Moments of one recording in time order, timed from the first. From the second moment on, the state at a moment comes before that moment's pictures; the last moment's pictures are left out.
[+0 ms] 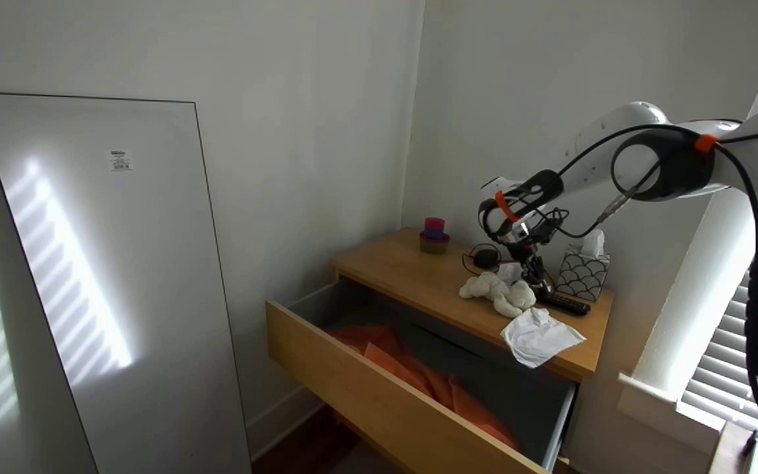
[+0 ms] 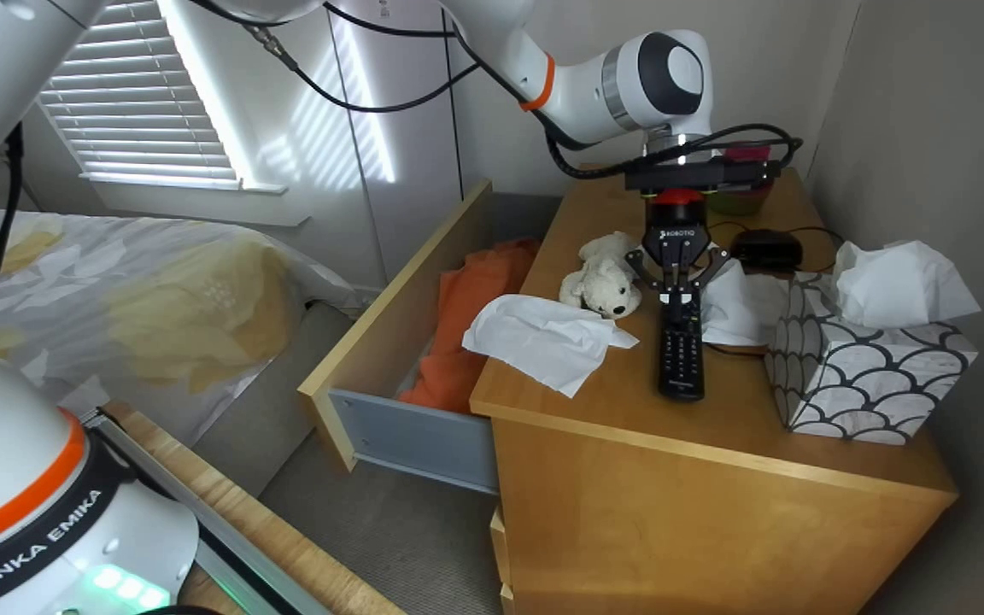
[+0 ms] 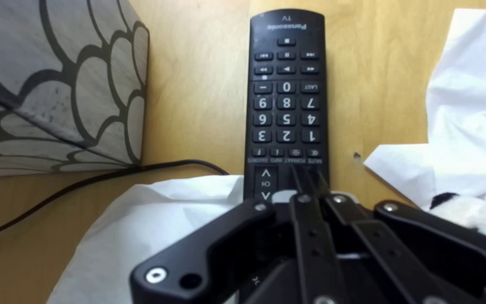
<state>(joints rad) -0.26 0.94 -0.18 -1.27 -0.33 1.77 -0.53</state>
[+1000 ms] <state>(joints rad) -0.27 0.95 -0.18 -1.25 -0.34 1.76 -0.53</state>
